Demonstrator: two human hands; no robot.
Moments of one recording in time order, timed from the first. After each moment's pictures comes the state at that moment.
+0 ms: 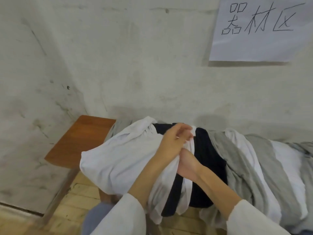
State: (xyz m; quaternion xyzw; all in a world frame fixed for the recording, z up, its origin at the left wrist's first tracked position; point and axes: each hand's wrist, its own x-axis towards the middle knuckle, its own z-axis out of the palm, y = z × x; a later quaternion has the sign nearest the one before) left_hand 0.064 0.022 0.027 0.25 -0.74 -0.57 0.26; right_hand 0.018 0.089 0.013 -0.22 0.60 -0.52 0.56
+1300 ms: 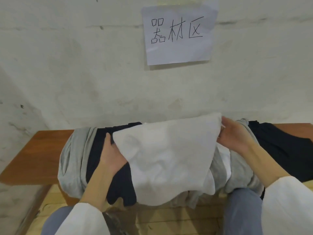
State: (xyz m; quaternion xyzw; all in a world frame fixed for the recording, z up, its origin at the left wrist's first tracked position) left_hand 0.082 0.051 0.008 0.27 -0.22 -0.92 0.18; right_hand -0.191 0.312 0.048 -0.01 0.48 -0.77 0.43
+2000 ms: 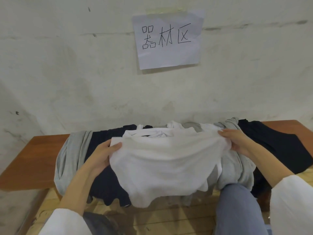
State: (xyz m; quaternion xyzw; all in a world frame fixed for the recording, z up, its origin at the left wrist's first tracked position) left_hand 0.107 0.050 0.030 0.35 -0.59 -0.72 0.13; right_hand -0.204 0.356 0.035 -0.03 0.74 -0.58 0.33
